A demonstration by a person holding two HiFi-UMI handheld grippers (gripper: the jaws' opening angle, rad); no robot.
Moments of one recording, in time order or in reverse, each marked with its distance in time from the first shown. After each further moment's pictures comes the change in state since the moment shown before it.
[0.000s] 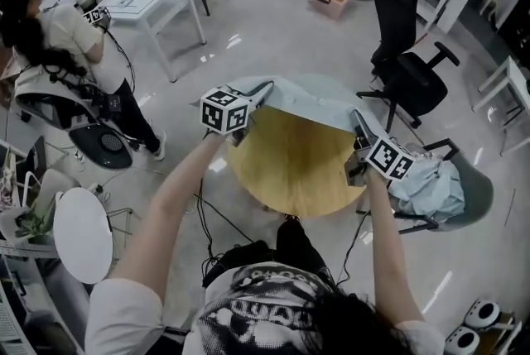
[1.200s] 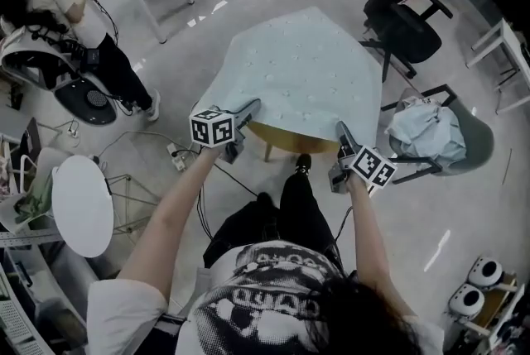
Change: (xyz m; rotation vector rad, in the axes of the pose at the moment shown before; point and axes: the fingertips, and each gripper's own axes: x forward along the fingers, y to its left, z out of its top) left arm -0.124 -0.082 -0.191 -0.386 0.108 -0.038; right arm -0.131 0.014 -0.190 0.187 0.106 -0.150
